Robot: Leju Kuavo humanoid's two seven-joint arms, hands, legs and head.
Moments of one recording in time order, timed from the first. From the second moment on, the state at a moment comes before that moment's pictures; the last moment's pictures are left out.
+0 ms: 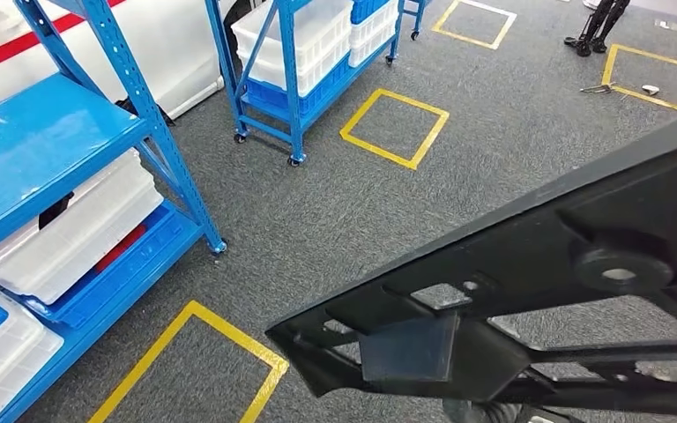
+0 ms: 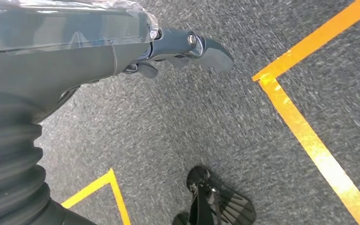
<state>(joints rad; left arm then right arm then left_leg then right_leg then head) -0.04 -0.01 1.24 -0.23 -0.84 0.20 -0.07 0.10 -0.09 0.33 -2.12 0.01 0.40 -0.62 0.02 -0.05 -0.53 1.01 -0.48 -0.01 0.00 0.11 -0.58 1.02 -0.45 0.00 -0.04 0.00</state>
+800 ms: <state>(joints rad) -0.06 0.00 1.24 -0.23 -0.90 0.13 -0.12 -0.11 -0.17 0.46 -1.96 0.03 0.36 -0.62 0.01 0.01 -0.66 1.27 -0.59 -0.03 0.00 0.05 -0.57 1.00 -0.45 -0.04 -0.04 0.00</state>
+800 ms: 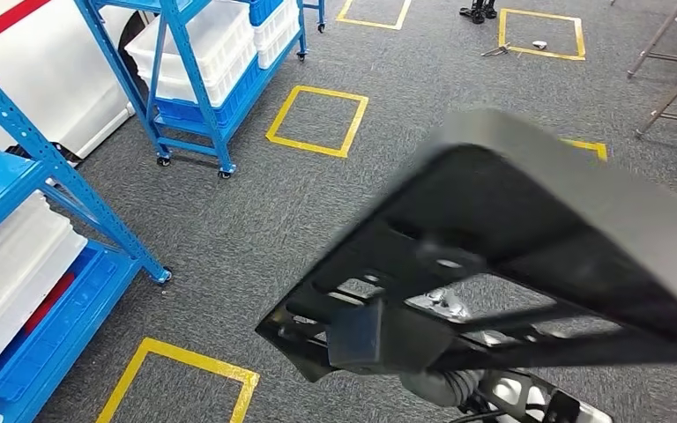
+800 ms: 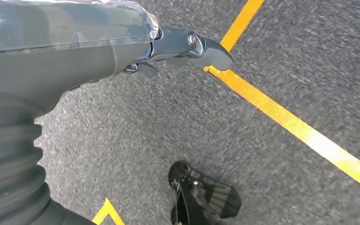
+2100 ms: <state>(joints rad) -0.05 -0.01 1.27 -0.23 -0.87 0.16 -0.13 -0.16 -0.22 0.42 -1.79 -0.02 0.38 -0.62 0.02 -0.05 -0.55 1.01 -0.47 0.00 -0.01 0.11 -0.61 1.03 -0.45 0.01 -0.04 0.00</state>
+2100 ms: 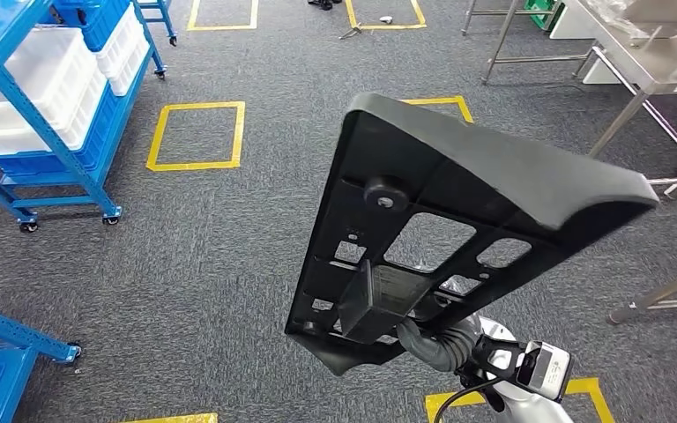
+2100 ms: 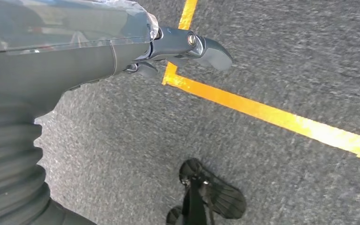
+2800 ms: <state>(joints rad) -0.06 0.01 1.27 -0.23 -0.91 0.16 -0.13 -0.04 -0.16 0.36 -1.93 0.00 0.38 -0.62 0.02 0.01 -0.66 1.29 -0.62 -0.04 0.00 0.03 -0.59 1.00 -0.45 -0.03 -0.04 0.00</state>
